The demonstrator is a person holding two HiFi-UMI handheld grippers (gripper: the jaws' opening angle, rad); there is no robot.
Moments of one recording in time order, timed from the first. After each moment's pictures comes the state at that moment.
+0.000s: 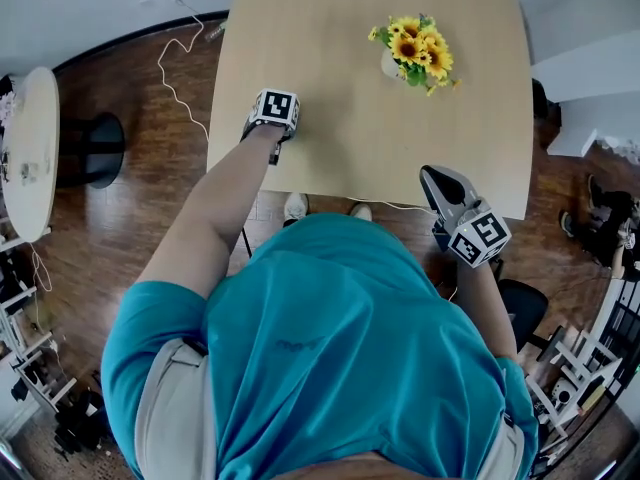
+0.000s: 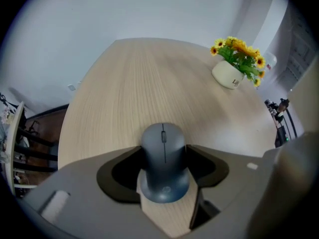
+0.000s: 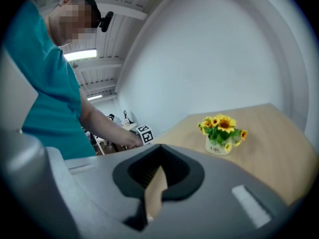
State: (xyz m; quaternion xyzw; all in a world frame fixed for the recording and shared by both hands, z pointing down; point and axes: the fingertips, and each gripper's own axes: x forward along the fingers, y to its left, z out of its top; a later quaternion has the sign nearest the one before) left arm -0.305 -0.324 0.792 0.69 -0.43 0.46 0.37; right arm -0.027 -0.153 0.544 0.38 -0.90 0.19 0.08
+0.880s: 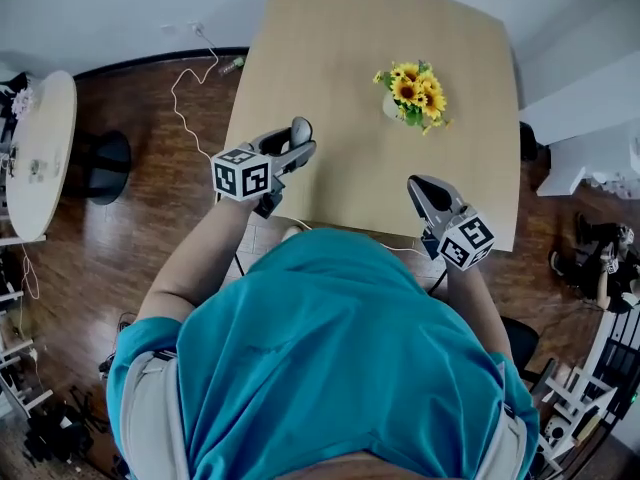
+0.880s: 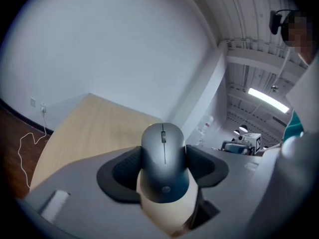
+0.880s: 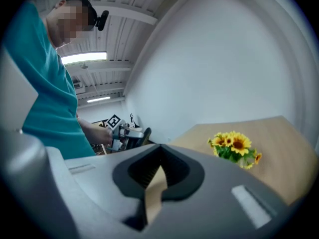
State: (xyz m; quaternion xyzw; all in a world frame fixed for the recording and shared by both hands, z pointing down) left arm -0.262 -0.273 0.564 0.89 -0.32 0.08 0.31; right arm -0.054 -0.181 0.510 0.35 -0.92 0.15 0.06
